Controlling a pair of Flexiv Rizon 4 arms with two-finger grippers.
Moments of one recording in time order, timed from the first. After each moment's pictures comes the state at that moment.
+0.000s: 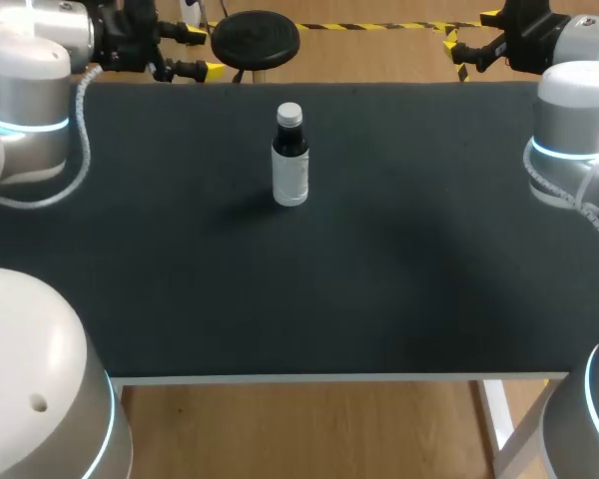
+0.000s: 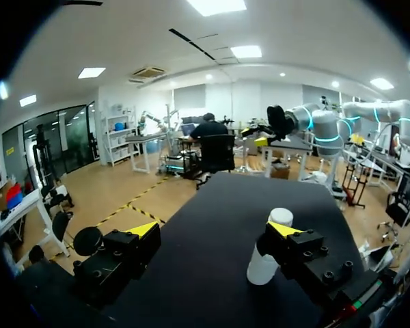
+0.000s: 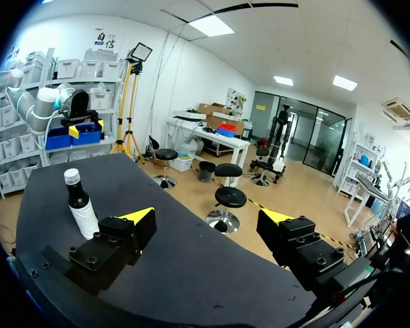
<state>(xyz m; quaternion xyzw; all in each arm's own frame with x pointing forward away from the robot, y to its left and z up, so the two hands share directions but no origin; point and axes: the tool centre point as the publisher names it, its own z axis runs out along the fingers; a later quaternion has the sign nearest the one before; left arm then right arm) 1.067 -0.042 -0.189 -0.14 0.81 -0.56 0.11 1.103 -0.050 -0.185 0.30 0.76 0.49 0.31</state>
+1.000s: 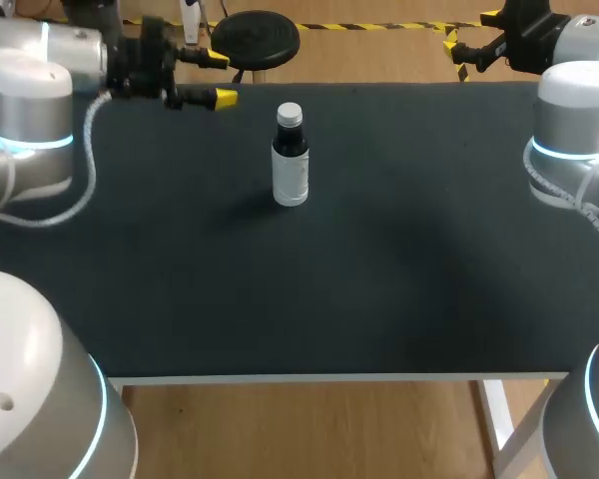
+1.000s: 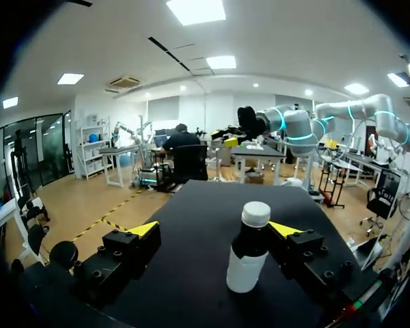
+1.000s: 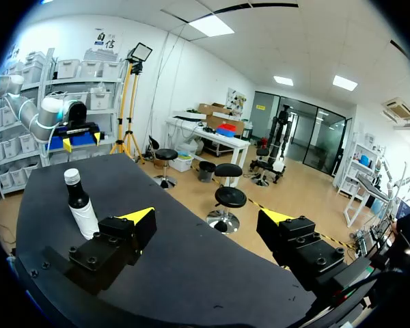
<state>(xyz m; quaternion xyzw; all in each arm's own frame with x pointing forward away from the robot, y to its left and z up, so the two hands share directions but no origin) 1.039 -0.072 -0.225 -0.07 0.79 -0.61 0.06 1.103 -0.050 -0.185 0.30 0.76 0.49 0.31</state>
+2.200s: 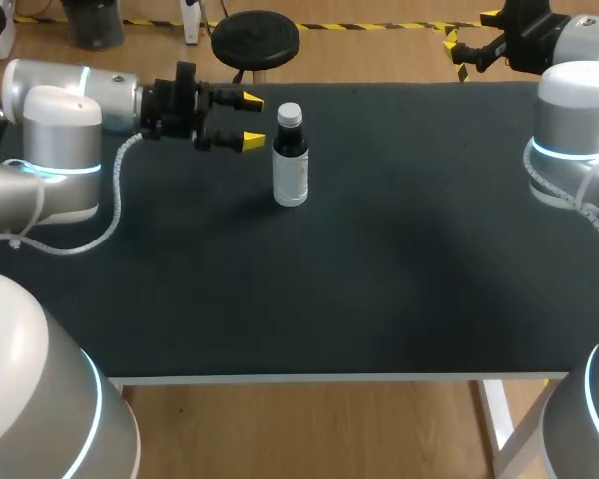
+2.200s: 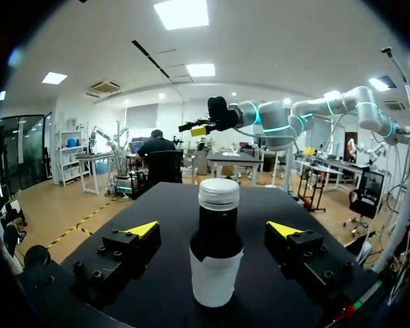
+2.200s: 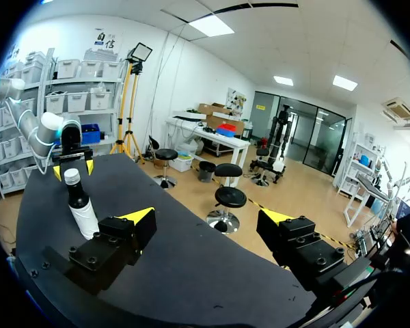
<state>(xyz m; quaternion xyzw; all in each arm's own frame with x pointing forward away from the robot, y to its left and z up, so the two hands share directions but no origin) 1.002 -0.121 -0.278 -0.03 0.77 -0.63 0.00 1.103 -0.051 -0.185 0.30 0.76 0.49 0.31</state>
